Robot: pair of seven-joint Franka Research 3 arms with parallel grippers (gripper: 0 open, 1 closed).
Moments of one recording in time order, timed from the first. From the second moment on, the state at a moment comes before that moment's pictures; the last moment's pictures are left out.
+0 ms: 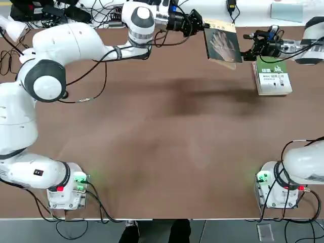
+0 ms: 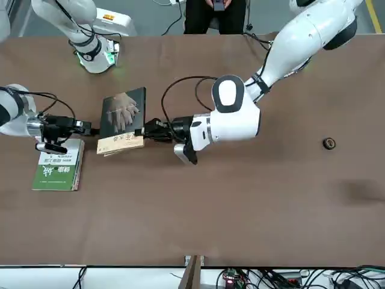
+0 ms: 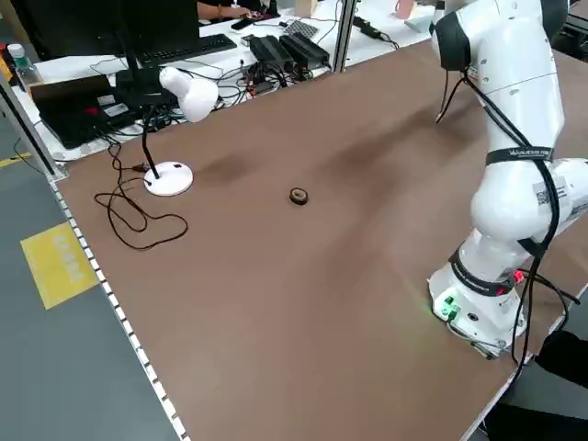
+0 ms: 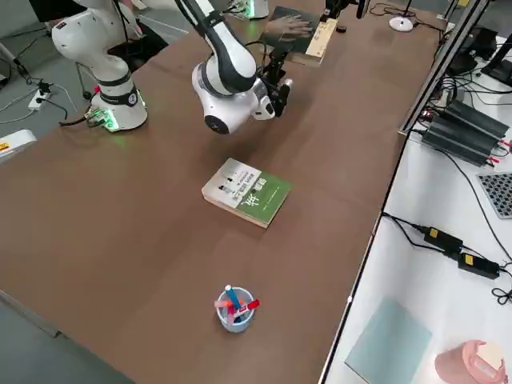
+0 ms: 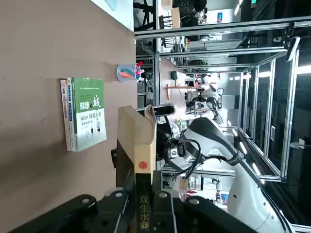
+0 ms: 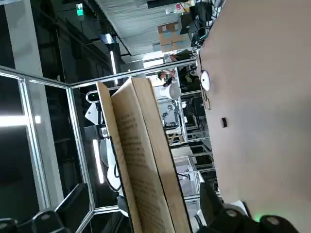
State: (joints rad) left arm -0.25 0.81 -0.74 -1.25 -1.07 2.56 0.21; right arm -0.12 0.23 0.01 -2.21 1.59 1.51 -0.72
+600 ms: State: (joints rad) left arm -0.26 0.81 -0.74 -1.25 -1.07 2.57 0.21; right arm -0.10 0.24 0.01 -2.21 1.63 1.52 -0.72
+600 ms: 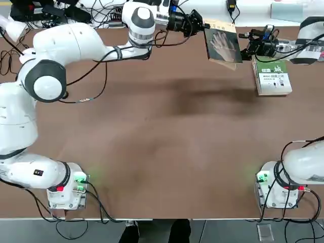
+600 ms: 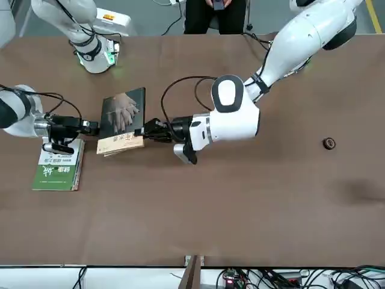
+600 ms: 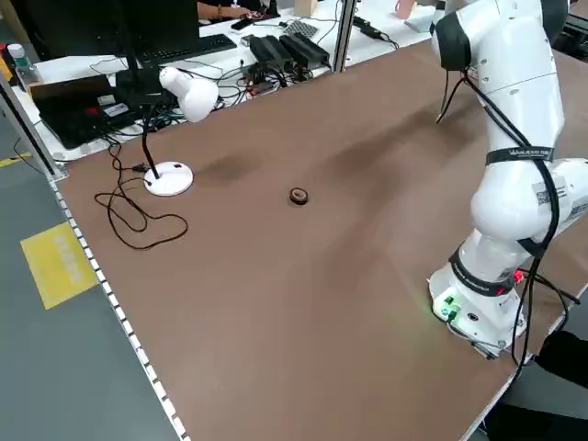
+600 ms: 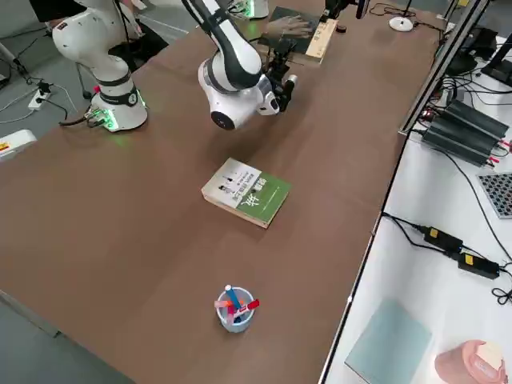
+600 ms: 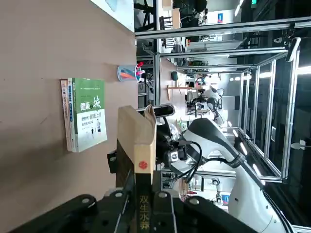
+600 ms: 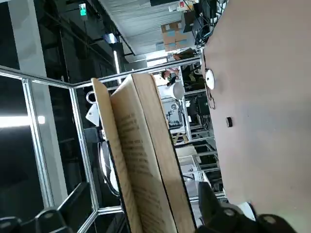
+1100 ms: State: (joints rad) left arm -0.26 0.81 -0.74 -1.25 -1.07 2.57 0.21; right arm -0.08 0.24 0.02 -2.21 1.65 1.52 -0.72
